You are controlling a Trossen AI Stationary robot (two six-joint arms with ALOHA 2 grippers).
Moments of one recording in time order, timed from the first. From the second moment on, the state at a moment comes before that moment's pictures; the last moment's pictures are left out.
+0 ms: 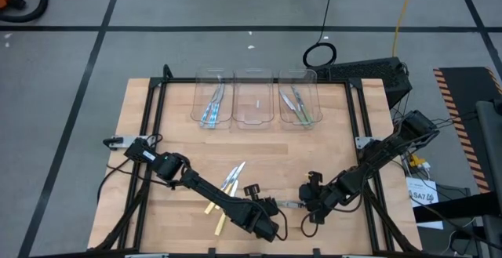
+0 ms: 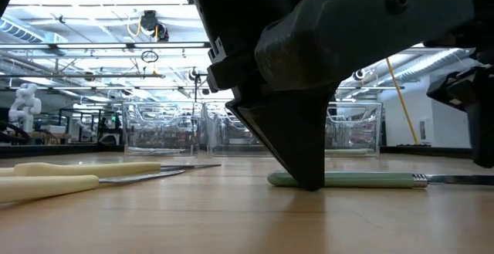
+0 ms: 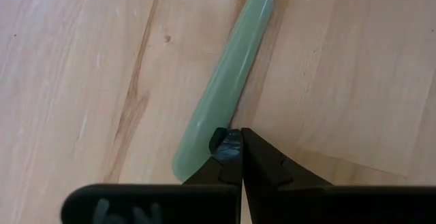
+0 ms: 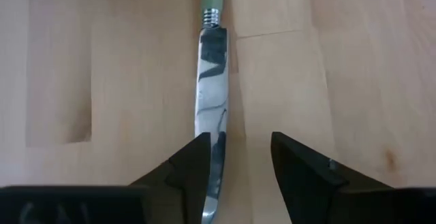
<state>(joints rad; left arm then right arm) -0.50 2.49 2.07 -0.92 -0.40 -0.68 0.68 1.53 0.70 -0.28 0.20 0.77</state>
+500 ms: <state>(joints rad) -0.50 2.49 2.07 -0.91 -0.40 -0.68 0.71 1.54 0.70 -0.21 0.21 0.75</state>
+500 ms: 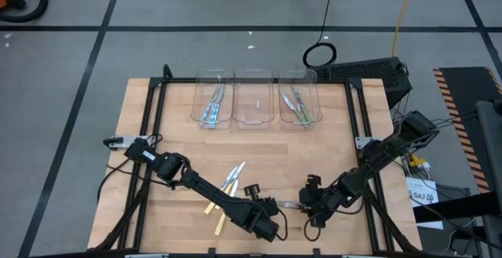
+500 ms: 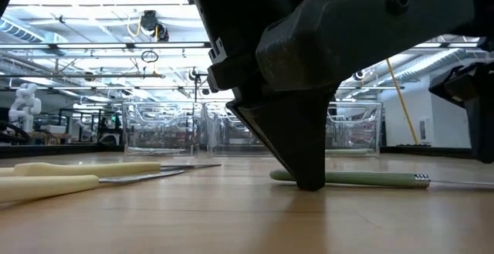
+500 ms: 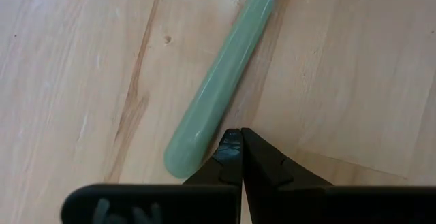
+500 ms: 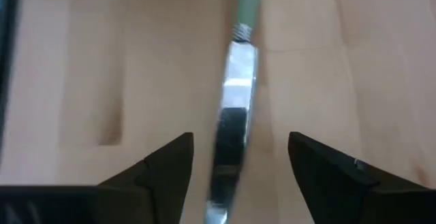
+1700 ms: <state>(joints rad) -0.46 2.58 2.20 -0.96 -0.60 -0.56 0.85 1.54 0.70 -0.36 0.27 0.71</state>
